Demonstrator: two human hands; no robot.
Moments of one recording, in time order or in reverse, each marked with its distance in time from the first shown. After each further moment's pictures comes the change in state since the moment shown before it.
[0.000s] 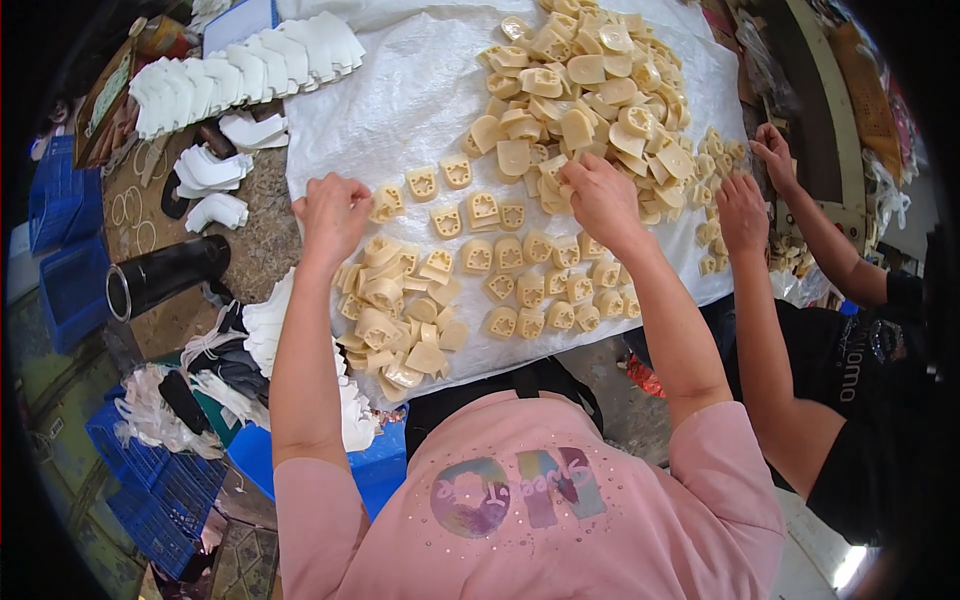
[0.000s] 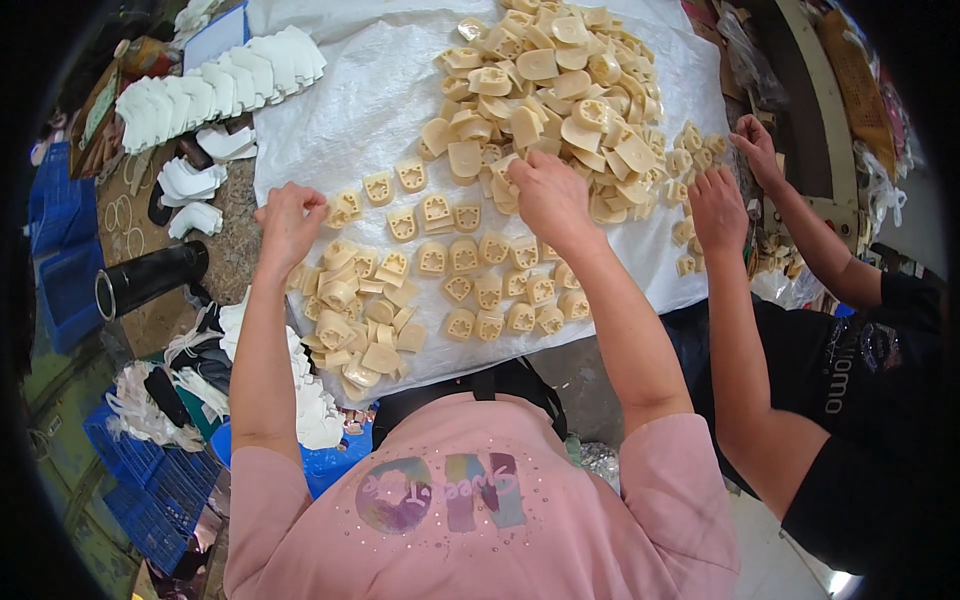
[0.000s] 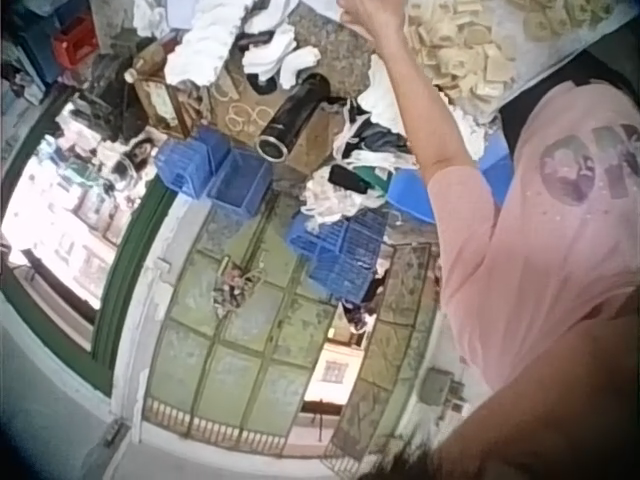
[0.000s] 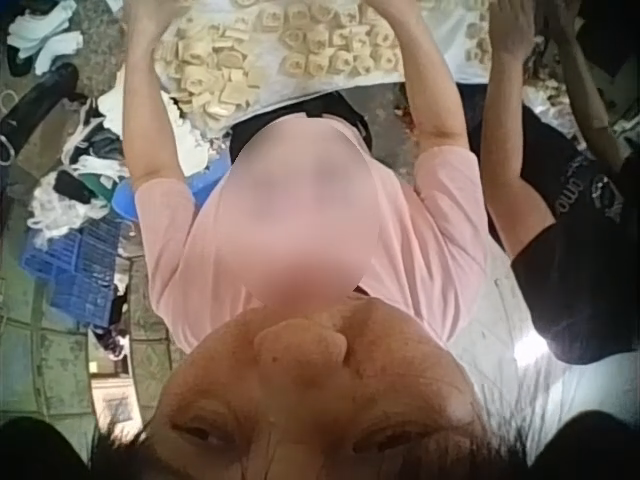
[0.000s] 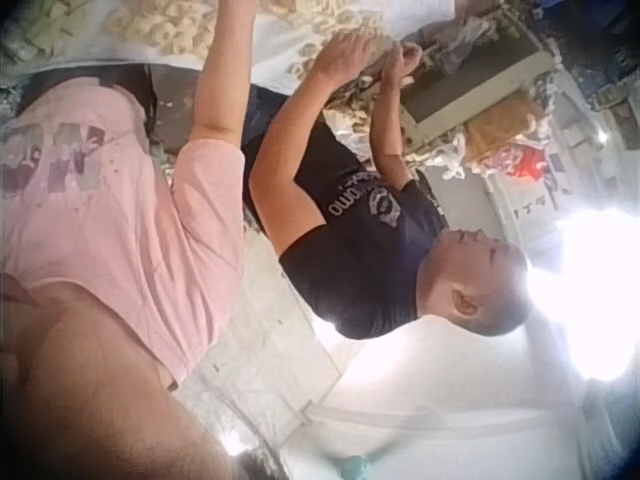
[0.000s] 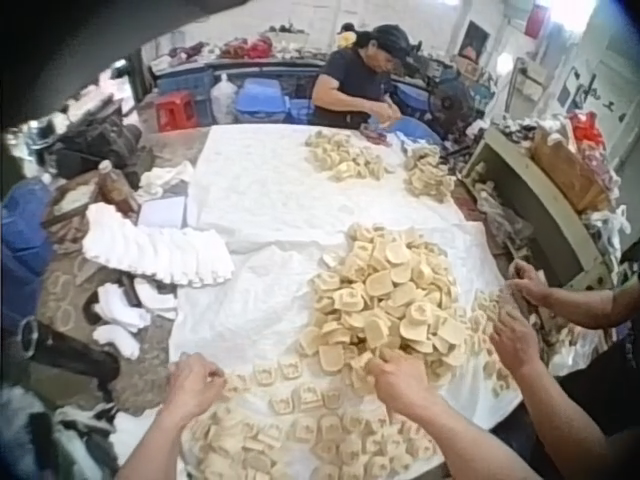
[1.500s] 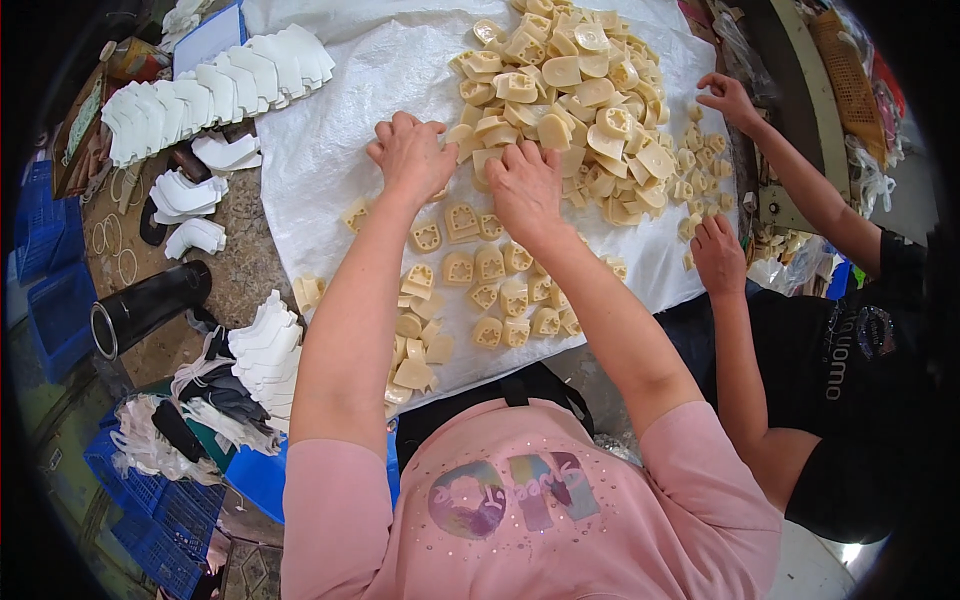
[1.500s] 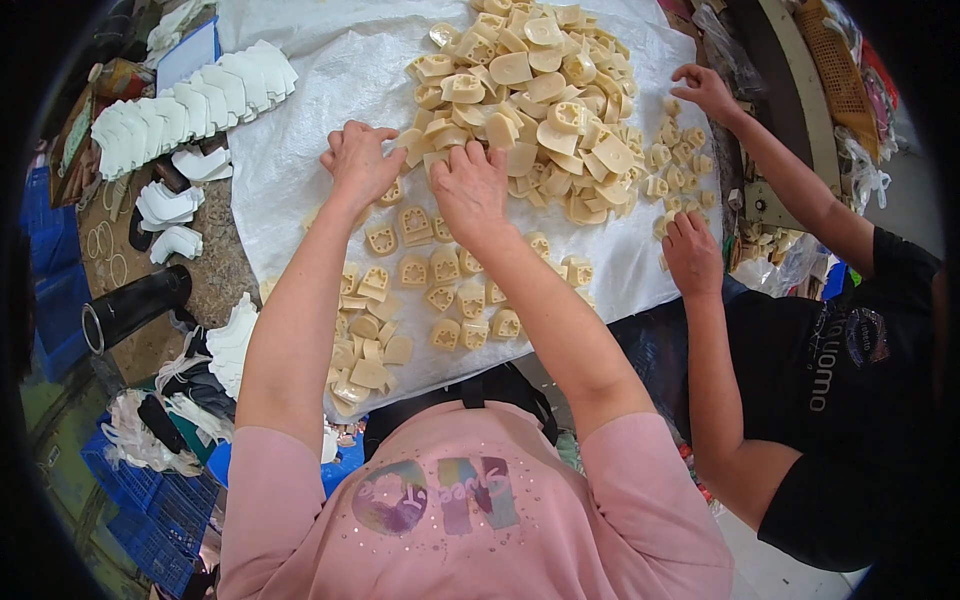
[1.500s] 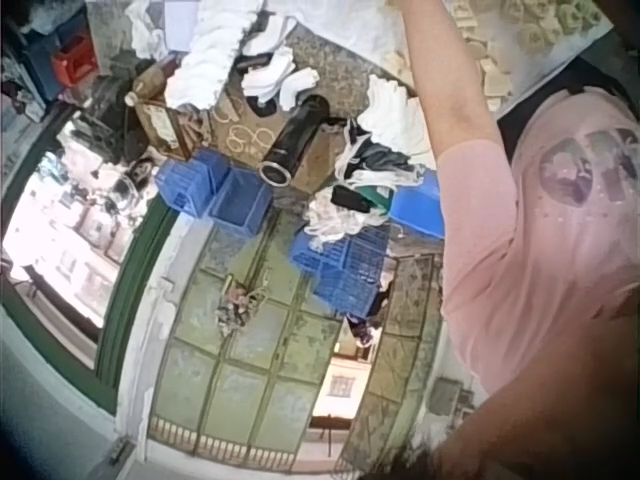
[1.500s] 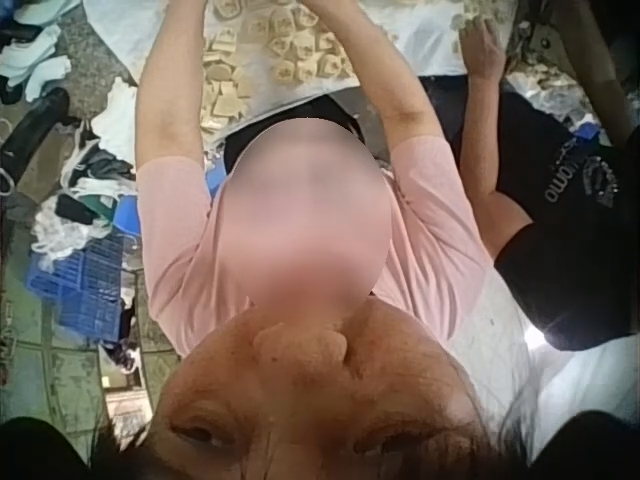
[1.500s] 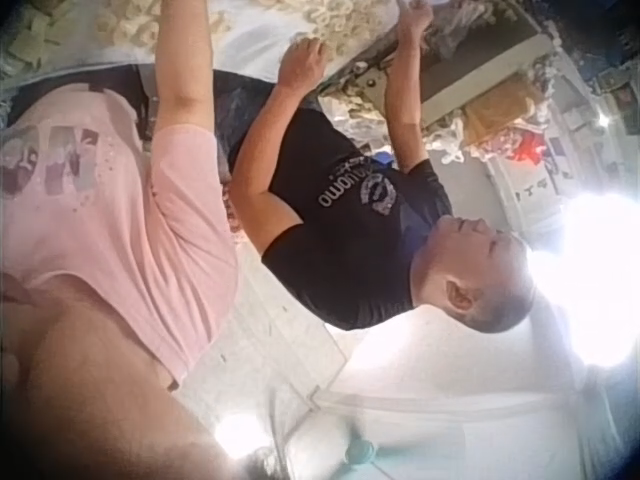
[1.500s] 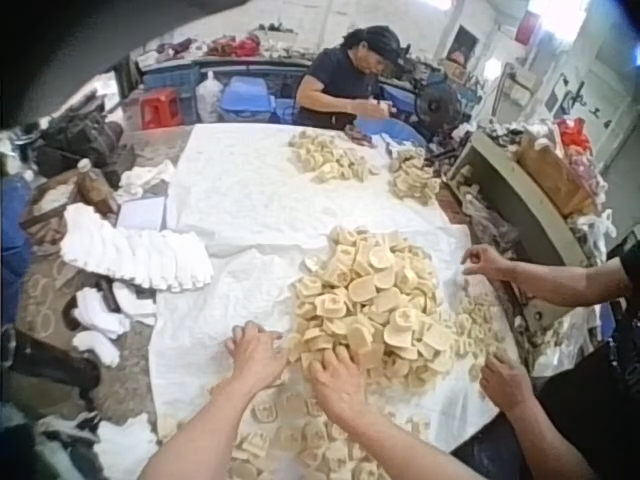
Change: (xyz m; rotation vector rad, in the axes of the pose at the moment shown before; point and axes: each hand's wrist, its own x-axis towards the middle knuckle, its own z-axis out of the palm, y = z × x) left_hand 0.076 0.104 0.055 -0.101 0.066 0.049; right_hand 0.032 -0.046 0.040 -0.225 0.203 -0.063
